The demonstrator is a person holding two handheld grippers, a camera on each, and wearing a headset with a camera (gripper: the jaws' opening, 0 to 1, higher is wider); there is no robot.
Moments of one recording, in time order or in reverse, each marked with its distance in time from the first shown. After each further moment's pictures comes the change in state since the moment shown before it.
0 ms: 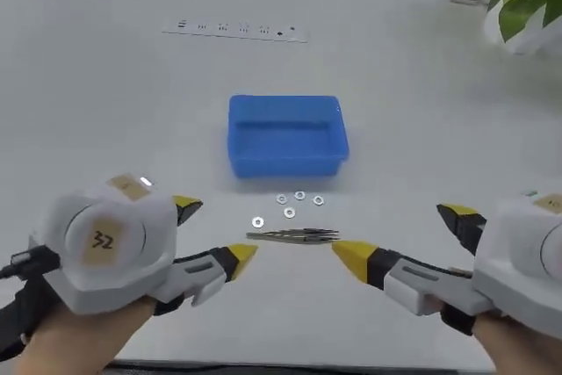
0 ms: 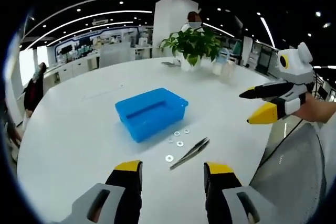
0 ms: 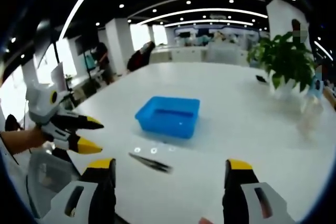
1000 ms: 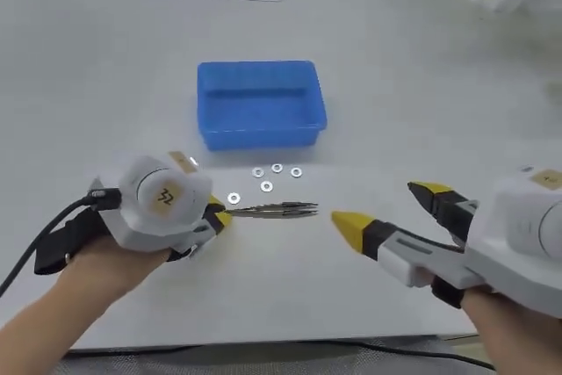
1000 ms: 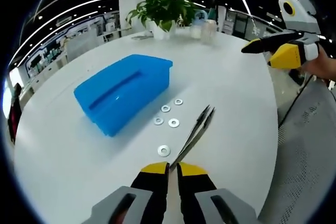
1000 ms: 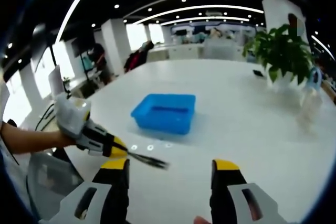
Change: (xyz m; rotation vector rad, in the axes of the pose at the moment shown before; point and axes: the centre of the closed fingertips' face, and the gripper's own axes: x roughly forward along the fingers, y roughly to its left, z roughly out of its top) left arm 0.077 -0.002 -0.040 0.201 0.187 -0.154; right arm 0.000 -0.005 -0.007 0.031 0.010 -0.008
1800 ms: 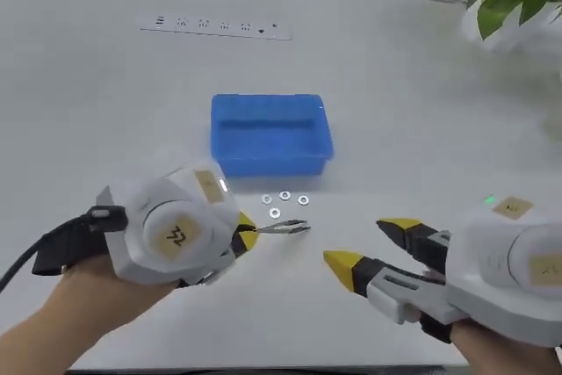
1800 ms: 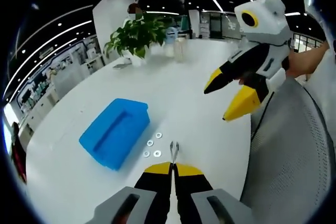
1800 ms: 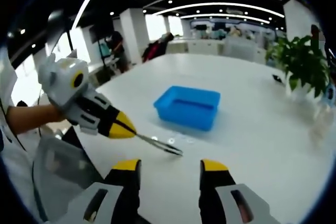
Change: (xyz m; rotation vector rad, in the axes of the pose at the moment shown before) left arm -0.061 -0.037 0.054 0.203 -0.093 -0.029; right arm 0.003 0.043 -0.010 -0.114 0.078 0.127
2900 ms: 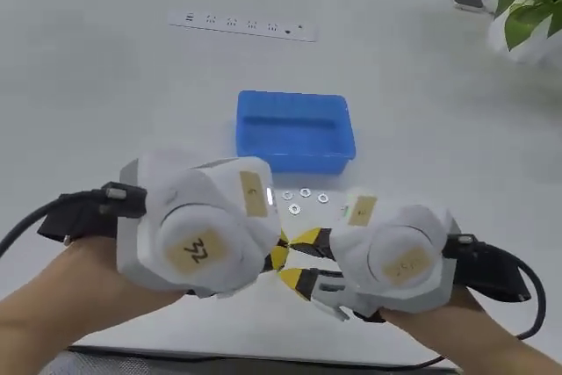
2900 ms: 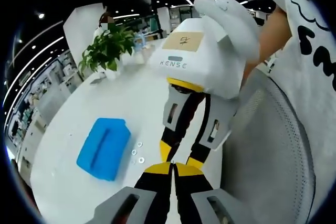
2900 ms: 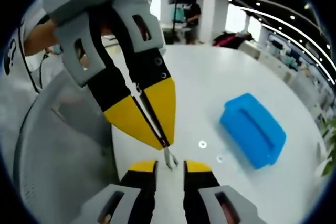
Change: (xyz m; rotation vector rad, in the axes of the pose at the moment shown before) left arm -0.028 -0.038 0.015 0.212 0.035 -0.146; right arm 0.061 0.073 -0.017 -0.553 0.186 0.315
